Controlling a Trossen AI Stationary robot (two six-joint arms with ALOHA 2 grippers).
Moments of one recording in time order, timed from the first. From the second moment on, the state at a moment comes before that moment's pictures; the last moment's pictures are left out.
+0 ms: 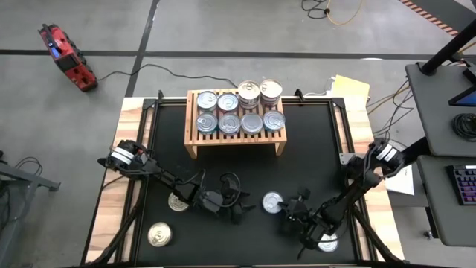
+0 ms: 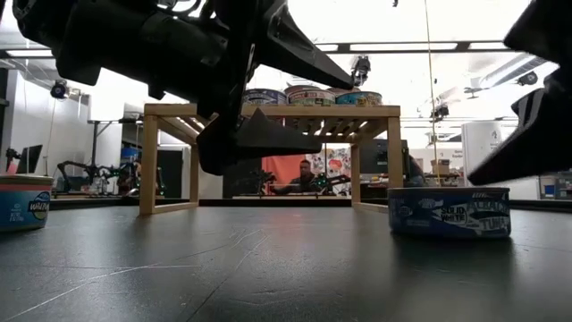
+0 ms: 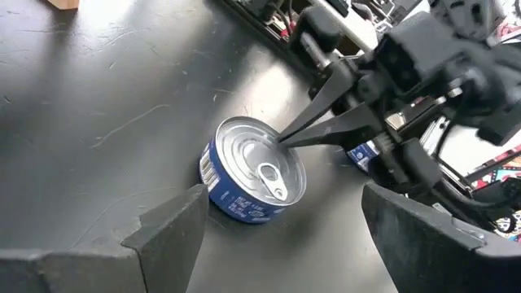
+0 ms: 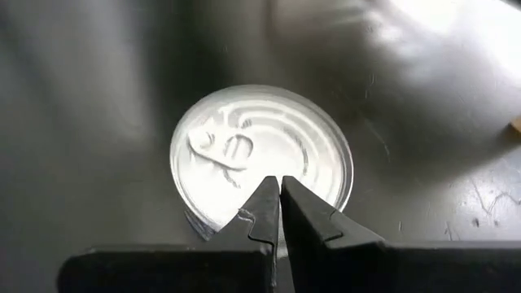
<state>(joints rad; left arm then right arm) -0.42 1.91 0.87 0.70 -0.47 -0.84 0.82 1.79 0.83 -0.26 0.92 1.05</state>
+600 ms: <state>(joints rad) -0.42 1.96 0.87 0.74 -0.46 -0.85 0.83 1.72 0.82 -0.27 0.82 1.03</state>
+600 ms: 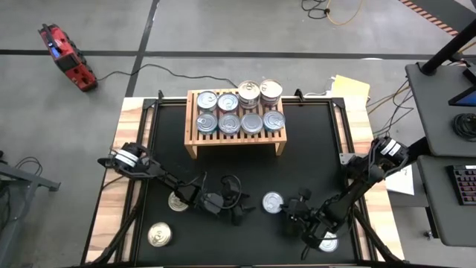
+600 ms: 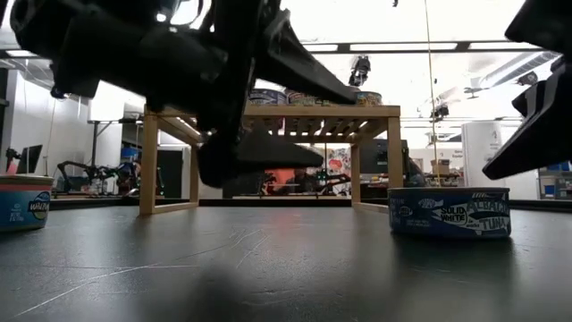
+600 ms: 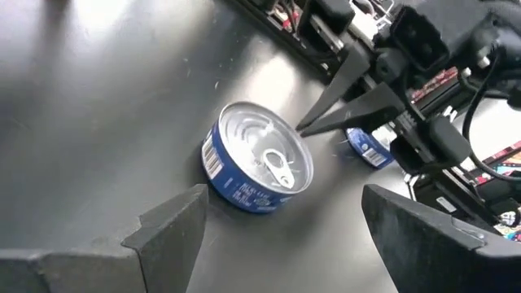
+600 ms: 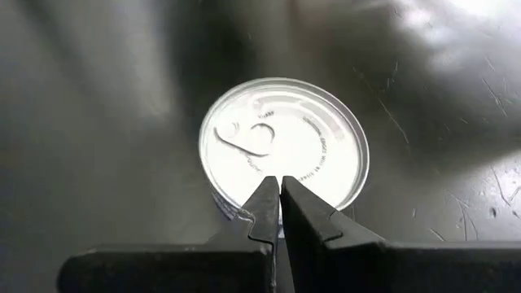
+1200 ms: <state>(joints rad) -0.39 2.06 0.92 0.83 -0.42 -0.85 0.84 1.72 0.79 -0.27 0.78 1.10</state>
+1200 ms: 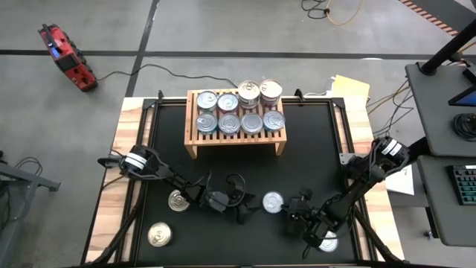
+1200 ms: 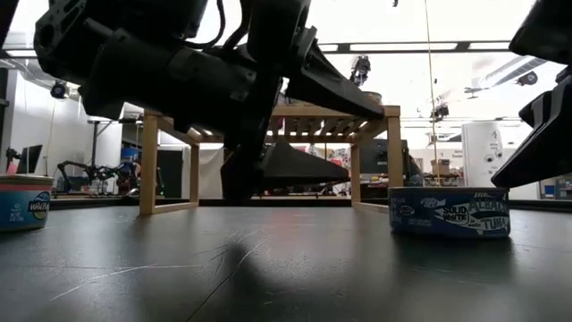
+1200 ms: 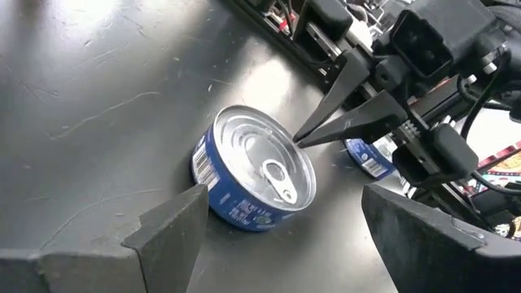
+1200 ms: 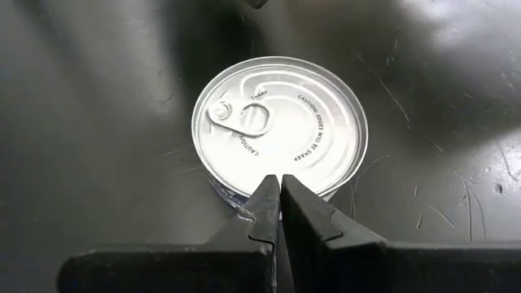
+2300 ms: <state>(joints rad) -0.36 2.18 1.16 0.67 -0.40 -0.90 0.87 1.72 0.78 -0.27 0.77 1.12</state>
